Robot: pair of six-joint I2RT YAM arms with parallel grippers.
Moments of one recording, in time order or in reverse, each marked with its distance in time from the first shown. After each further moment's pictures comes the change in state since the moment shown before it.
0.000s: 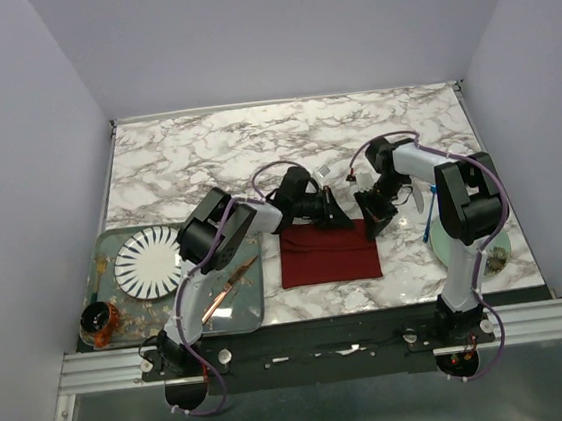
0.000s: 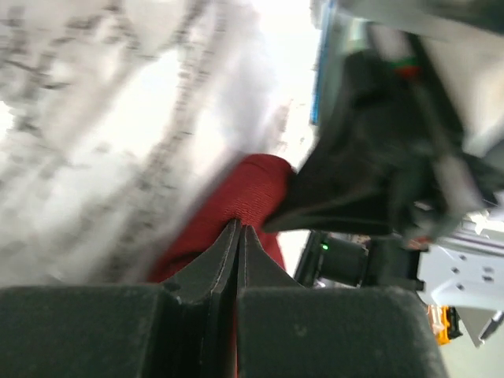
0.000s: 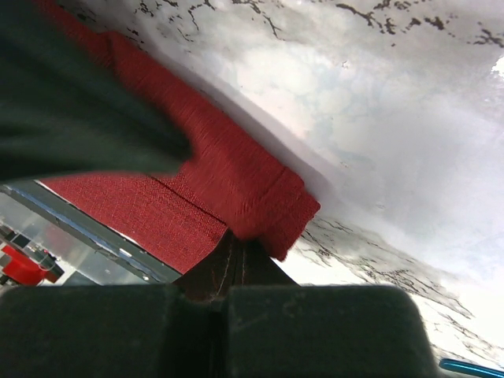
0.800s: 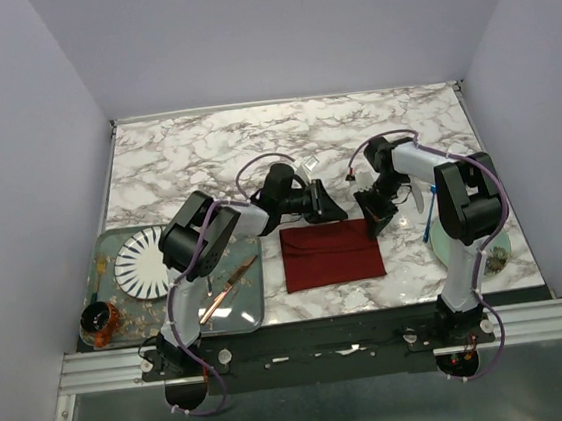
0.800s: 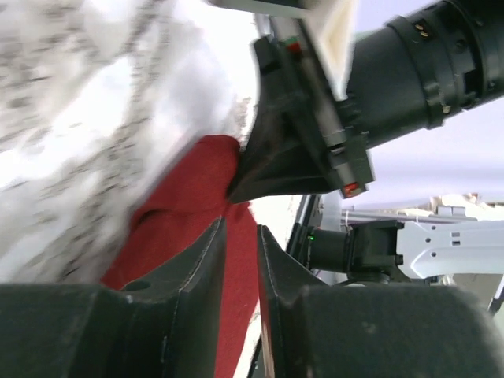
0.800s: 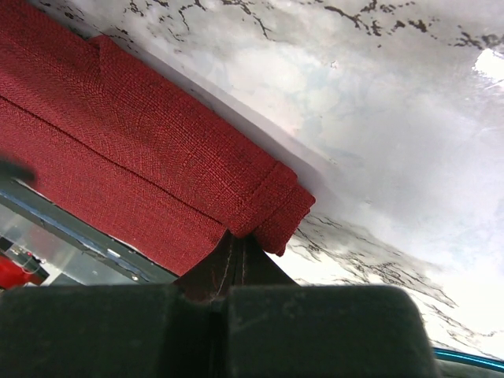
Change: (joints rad) left arm 0.059 -0.124 -0.135 0.125 0.025 0.027; right arm 0.003 0.000 0.013 -0.010 0.039 -0.013
